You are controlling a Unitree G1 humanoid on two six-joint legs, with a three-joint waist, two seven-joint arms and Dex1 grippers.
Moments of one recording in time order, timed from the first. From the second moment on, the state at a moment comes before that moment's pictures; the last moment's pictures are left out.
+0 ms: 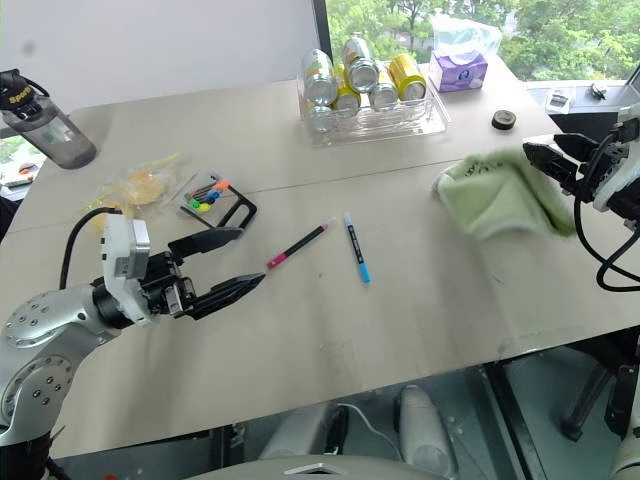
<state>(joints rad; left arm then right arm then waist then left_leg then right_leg) 0.06 0.75 0.34 -0.56 -0.78 0.52 -0.89 -0.59 -0.84 -0.38 0.24 0.58 0.59 0.81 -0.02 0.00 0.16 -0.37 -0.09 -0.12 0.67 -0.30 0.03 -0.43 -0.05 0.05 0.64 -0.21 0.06</state>
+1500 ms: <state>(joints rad) -0.52 0.17 -0.38 -0.22 -0.16 1.03 -0.27 -0.01 -0.85 -0.31 -0.36 0.64 0.58 0.99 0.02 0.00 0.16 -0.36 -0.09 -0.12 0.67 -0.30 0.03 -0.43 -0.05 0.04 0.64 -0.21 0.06</state>
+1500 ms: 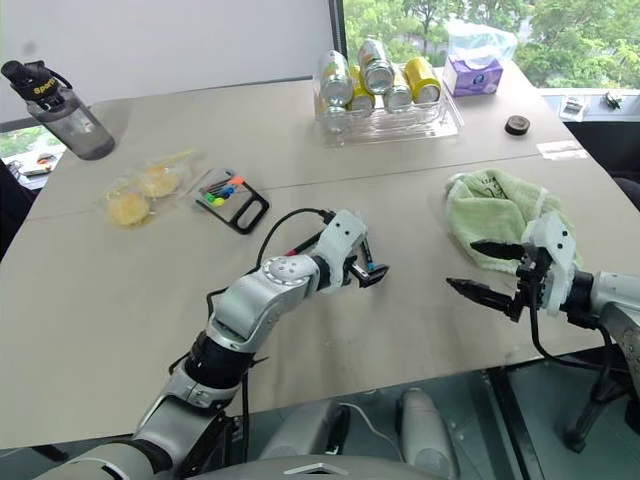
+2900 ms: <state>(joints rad) -0.27 0.22 -0.28 -0.41 -0.23 0.50 -0.46 -0.19 -0.69 -0.29 -0.29 0.78 0.71 0.81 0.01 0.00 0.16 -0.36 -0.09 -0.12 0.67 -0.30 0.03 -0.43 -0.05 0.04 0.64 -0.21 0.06</state>
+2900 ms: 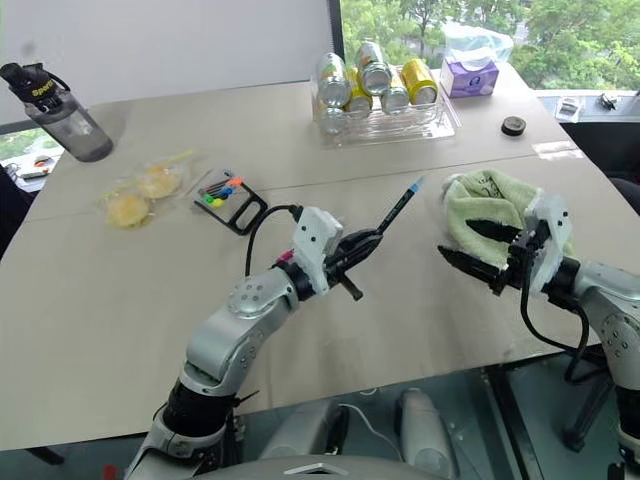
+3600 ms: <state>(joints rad) -0.27 0.28 -0.28 -0.34 -0.22 0.32 -0.61 -0.41 -0.49 -0.29 -0.24 1.03 0.87 0.58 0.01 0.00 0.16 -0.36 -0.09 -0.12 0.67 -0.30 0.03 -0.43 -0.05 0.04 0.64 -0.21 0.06</state>
